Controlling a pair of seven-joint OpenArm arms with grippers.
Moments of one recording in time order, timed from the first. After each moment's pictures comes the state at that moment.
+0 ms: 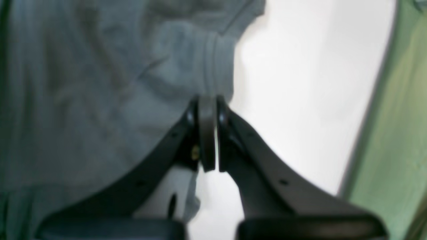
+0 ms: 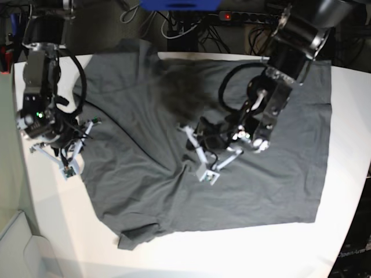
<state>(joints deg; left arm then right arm) -15.6 -12.3 28.7 81.7 -32.3 -4.5 50.9 3.5 14.4 8.6 98.7 8.0 26.3 -65.4</state>
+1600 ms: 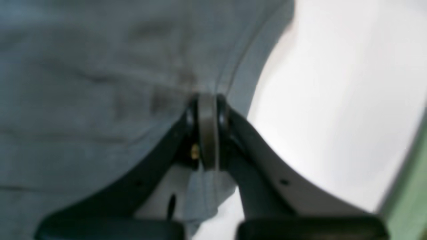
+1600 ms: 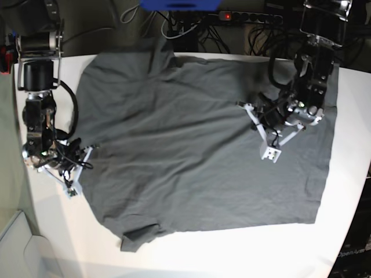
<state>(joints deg) -0.7 -22.2 11.4 97.4 -24.7 -5.2 59.1 18.7 19.3 1.3 70.5 7.8 26.6 -52.5</state>
